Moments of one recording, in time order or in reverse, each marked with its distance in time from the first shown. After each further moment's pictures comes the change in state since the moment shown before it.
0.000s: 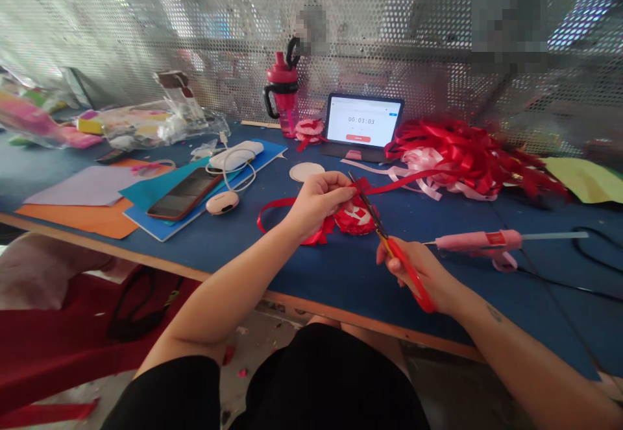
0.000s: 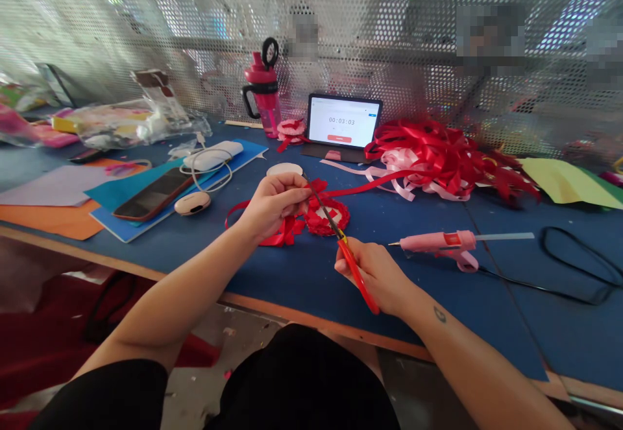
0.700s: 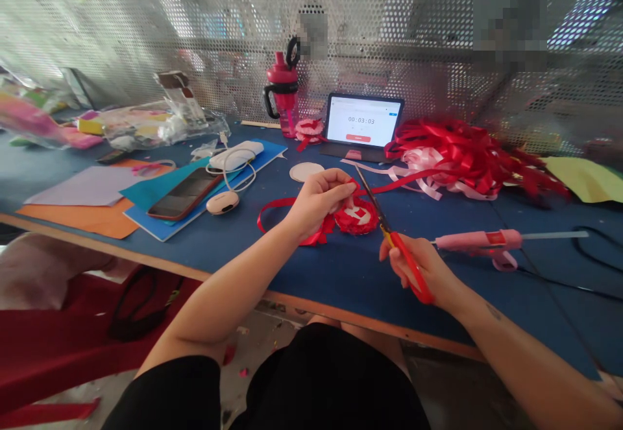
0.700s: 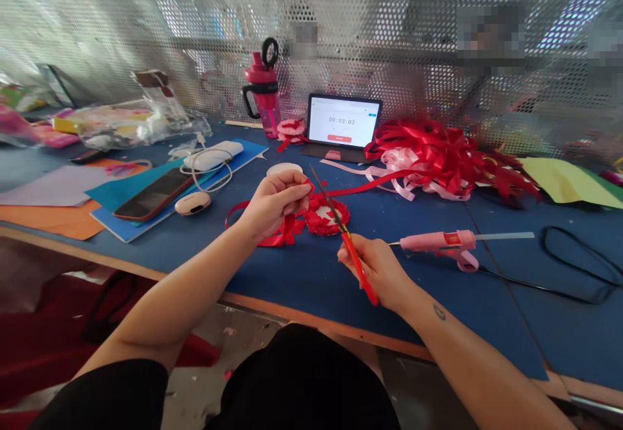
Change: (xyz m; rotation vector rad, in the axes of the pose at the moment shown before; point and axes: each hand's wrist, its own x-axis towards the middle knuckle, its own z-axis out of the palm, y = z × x) left_hand 0.001 -0.002 -0.001 -0.006 -0.009 0.024; right_hand 0.000 0.001 0.004 0.151 0.124 0.002
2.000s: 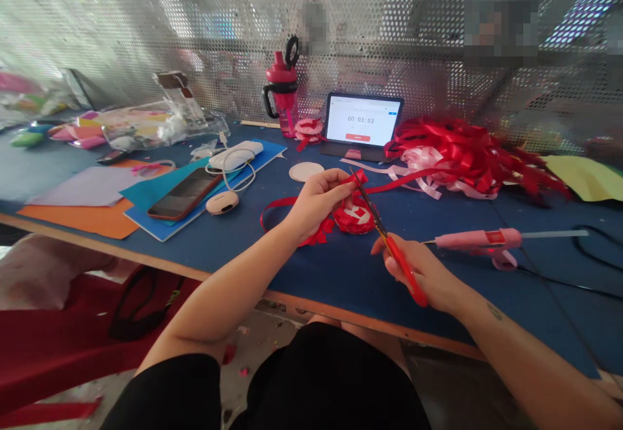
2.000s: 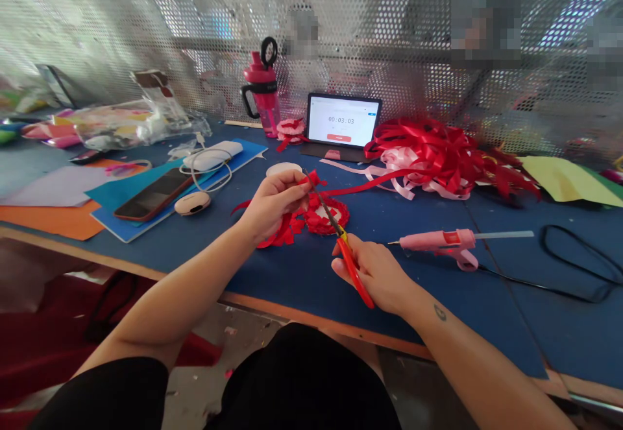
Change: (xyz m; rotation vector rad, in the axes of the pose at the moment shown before) left_hand -0.001 -0.001 0.003 -0.029 0.010 -0.001; right_hand -0.002 -0.006 -0.004 -0.238 -0.094 -0.017
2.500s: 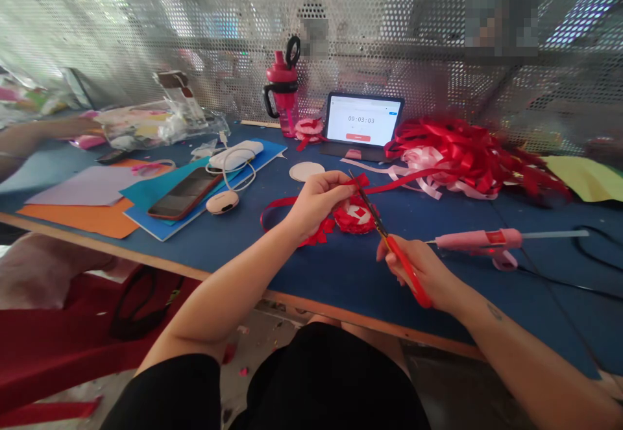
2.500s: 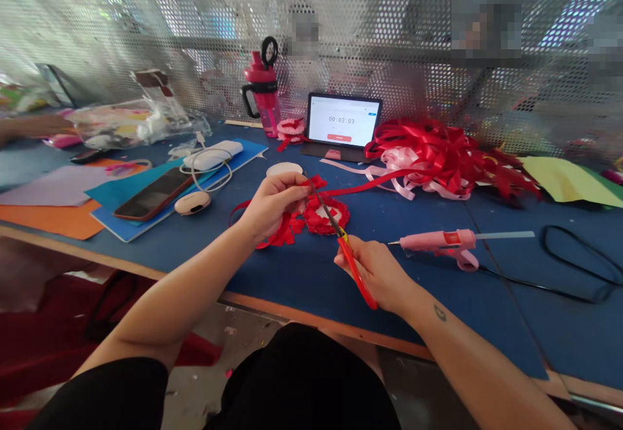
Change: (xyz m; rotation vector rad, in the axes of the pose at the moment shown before) left_hand 0.001 -0.003 -0.004 0.056 0.003 0.006; right_hand 0.002 0.007 0.004 0.110 0.020 0.028
